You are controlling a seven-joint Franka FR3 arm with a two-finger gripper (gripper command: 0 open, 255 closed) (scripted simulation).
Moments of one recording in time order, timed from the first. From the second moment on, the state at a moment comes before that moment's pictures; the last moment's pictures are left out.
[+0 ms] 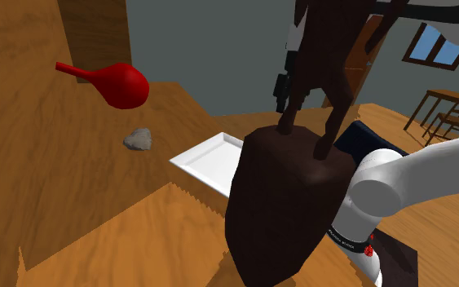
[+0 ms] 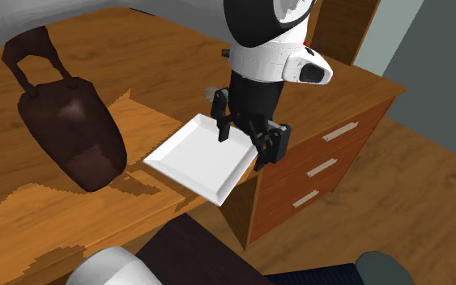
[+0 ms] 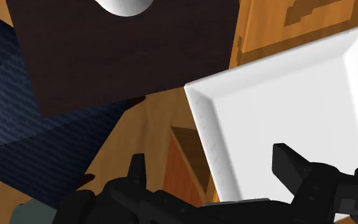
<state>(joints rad) -0.02 -0.77 0.03 -2.34 0.09 1.46 0.16</state>
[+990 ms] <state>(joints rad) -0.03 -0.52 0.32 -2.28 0.23 1.79 0.61</state>
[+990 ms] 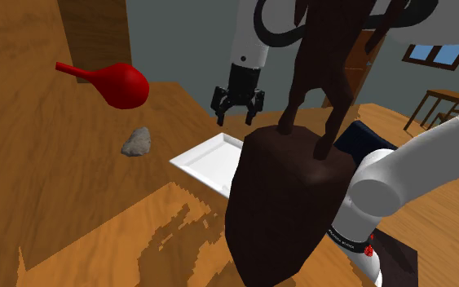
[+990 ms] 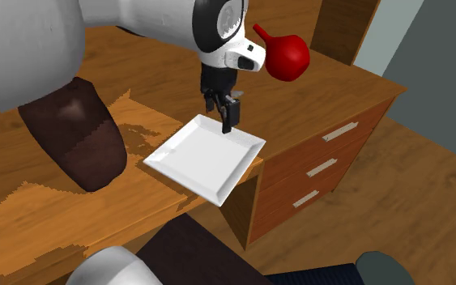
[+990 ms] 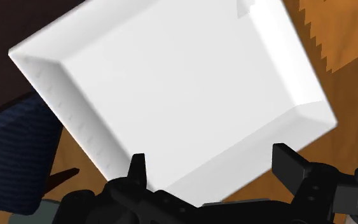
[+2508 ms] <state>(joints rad) 0.03 0.35 0.55 -1.59 -0.27 2.02 1.48</state>
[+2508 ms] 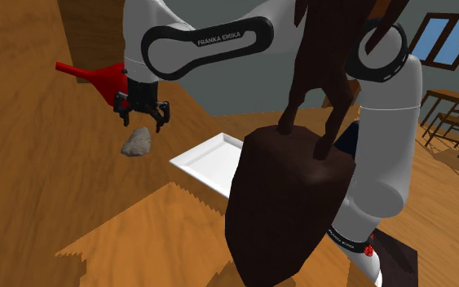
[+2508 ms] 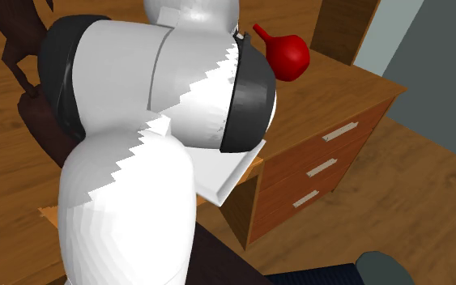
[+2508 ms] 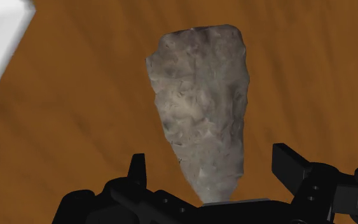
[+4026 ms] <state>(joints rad) 0.04 0.39 0.54 -1.62 -0.30 2.09 1.50</state>
